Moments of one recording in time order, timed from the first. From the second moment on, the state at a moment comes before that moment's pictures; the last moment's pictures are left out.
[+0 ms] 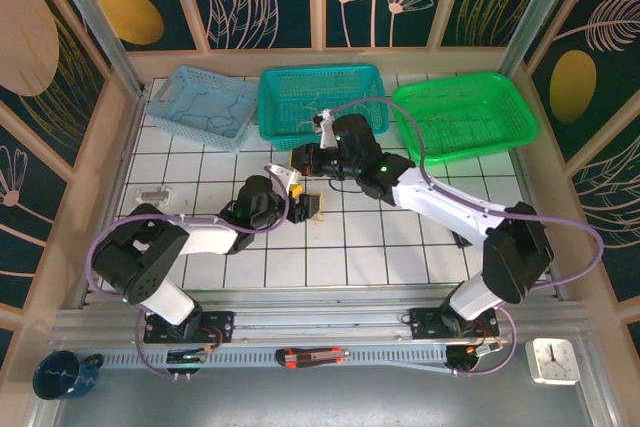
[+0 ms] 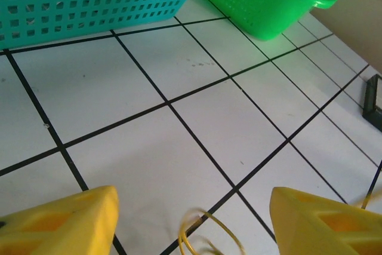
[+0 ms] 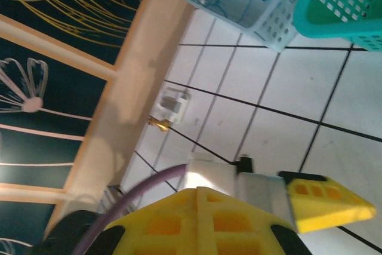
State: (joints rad) left arm -0.65 1.59 0.51 0.68 0.23 -0.35; right arm 0.79 1.52 1.18 -0.06 -0.33 0.76
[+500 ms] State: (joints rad) left arm -0.65 1.59 0.42 0.78 0.24 -0.38; right arm 0.79 1.44 1.23 0.01 -0.34 0.80
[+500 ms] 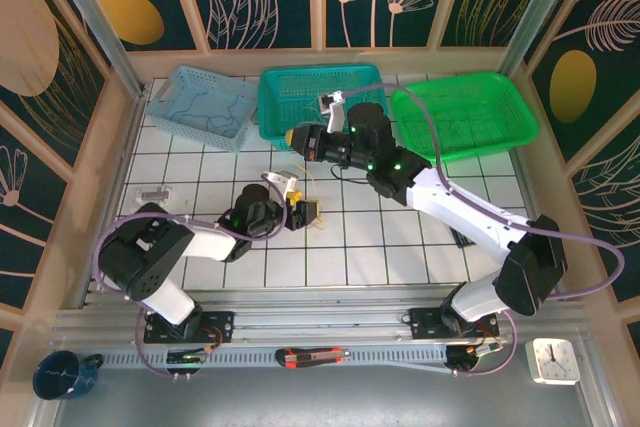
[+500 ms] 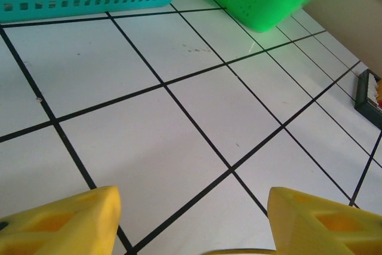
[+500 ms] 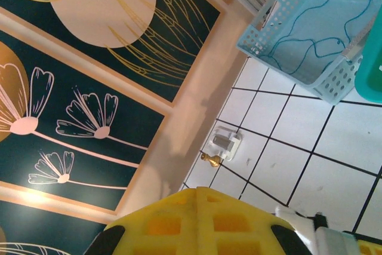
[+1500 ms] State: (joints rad) left arm -0.65 1.59 0.41 0.72 0.15 -0.40; right arm 0.49 1.31 1.32 -0.10 -0.30 0.72
